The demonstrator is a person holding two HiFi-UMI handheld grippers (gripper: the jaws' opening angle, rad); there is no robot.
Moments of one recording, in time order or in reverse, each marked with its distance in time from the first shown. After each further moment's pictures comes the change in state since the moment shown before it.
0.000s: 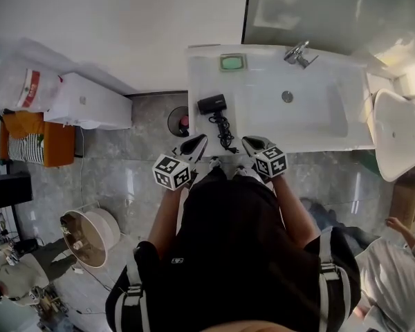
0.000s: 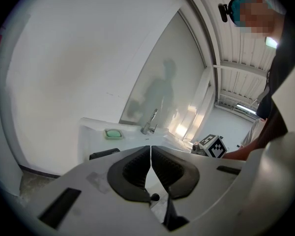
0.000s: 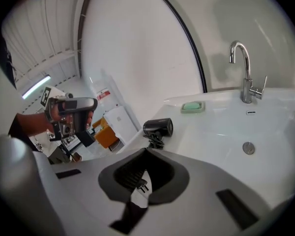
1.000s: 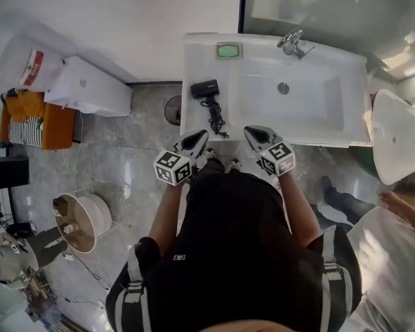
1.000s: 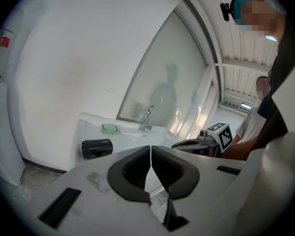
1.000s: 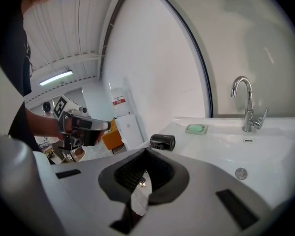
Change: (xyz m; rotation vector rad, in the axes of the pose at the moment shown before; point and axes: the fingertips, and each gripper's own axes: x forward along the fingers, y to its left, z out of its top) left arm 0.005 -0.056 -0.040 -0.012 -0.023 0.056; right arm -0.073 0.008 0.014 -0.207 -0.144 0.073
